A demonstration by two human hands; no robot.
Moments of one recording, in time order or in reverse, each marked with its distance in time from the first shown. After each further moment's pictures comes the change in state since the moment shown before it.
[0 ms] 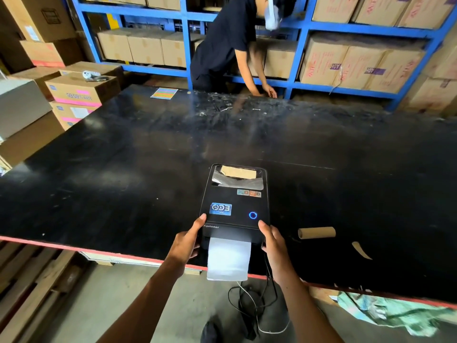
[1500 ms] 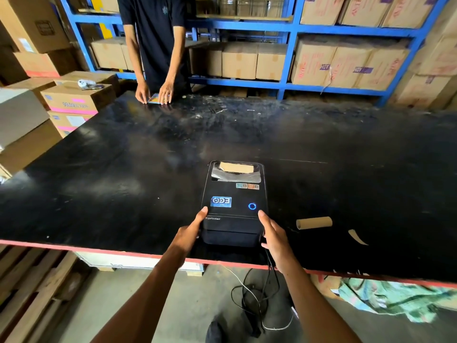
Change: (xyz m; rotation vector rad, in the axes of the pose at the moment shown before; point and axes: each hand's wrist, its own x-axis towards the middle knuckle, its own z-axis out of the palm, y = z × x) left_hand -0.011 0.014 -0.004 0.081 -0.017 0.018; right_hand -0.021 -0.013 0.001 -0.033 -0.015 -0.014
